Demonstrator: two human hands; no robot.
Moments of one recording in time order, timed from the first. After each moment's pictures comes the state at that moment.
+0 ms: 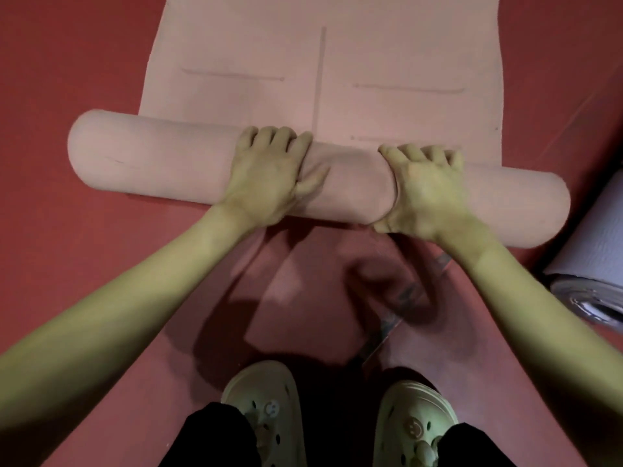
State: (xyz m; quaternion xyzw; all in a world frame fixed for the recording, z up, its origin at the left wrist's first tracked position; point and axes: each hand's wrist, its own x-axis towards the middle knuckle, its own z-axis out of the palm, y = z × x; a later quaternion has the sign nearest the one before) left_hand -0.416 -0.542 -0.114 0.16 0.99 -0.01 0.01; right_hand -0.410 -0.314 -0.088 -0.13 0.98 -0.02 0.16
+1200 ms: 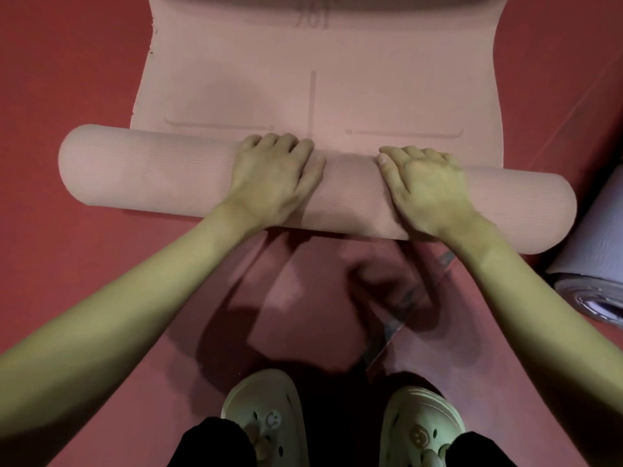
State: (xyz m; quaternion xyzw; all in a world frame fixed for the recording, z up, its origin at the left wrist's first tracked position) left_hand -0.421 -0.531 -0.111 0.15 0.99 -0.01 0.02; right_hand -0.413 -0.311 -0.104 -0.11 0.99 -0.06 0.07
